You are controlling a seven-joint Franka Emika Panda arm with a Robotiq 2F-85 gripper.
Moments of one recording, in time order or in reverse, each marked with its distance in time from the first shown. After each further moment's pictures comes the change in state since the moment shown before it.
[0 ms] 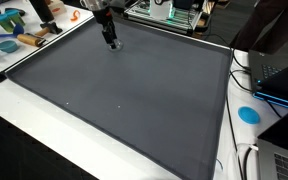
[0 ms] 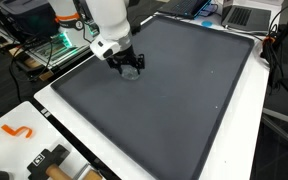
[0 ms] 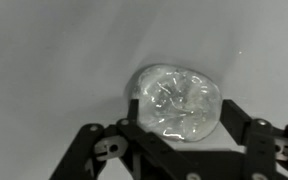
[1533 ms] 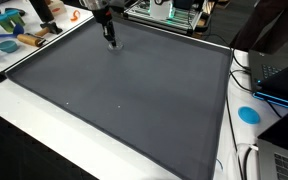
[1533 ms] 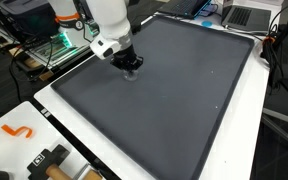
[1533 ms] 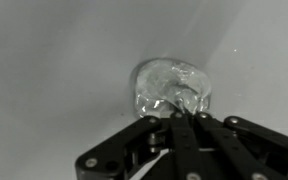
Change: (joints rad) arm 0.001 -0.005 0.000 0.003 0.000 0.001 0.001
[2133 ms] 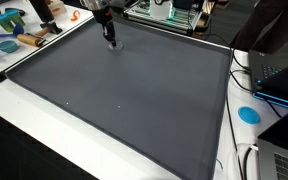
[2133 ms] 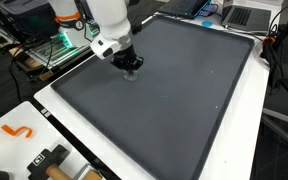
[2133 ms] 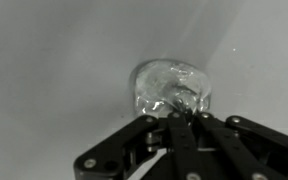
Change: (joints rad) arm 0.002 0.001 0.000 0.000 -0.001 -0.001 0.030
